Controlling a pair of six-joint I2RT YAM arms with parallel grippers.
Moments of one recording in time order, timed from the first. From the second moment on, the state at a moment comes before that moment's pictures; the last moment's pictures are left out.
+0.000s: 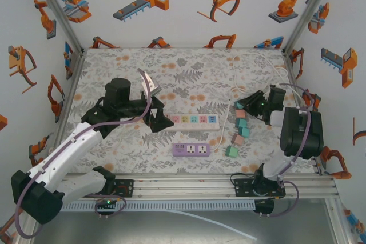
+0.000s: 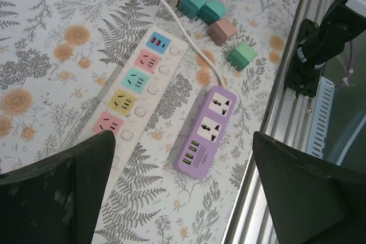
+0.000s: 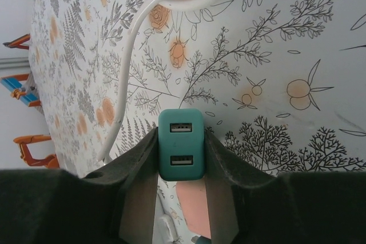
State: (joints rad) left arm -0.60 1.05 0.92 -0.34 0.63 0.08; right arm -0.18 1.68 0.62 0.40 -0.52 0.77
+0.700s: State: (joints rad) left arm -0.60 1.05 0.92 -0.35 0.50 0.08; right arm -0.18 1.57 0.62 0.20 -0.38 0.66
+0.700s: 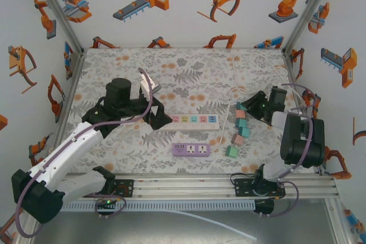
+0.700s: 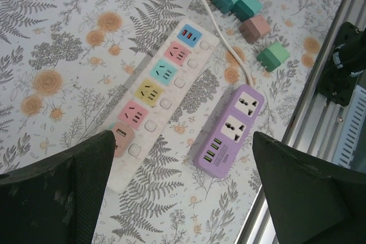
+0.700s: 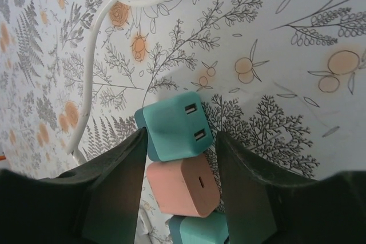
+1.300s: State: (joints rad) left arm -0.46 1.05 0.89 -0.34 0.31 -0.07; right arm 0.29 1.26 0.84 0.02 -0.27 0.23
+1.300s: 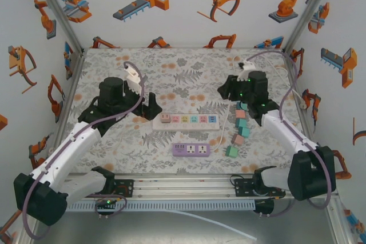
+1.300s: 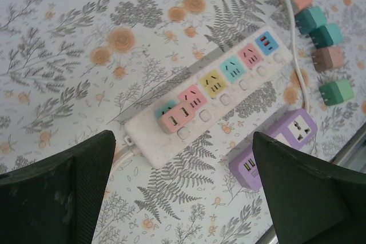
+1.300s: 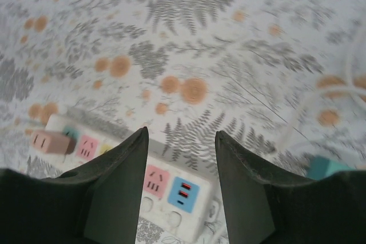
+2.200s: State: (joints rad) left arm -0.36 1.51 0.91 -0.37 0.29 -0.25; right arm 0.79 1.76 1.15 -0.16 -0.47 -0.54
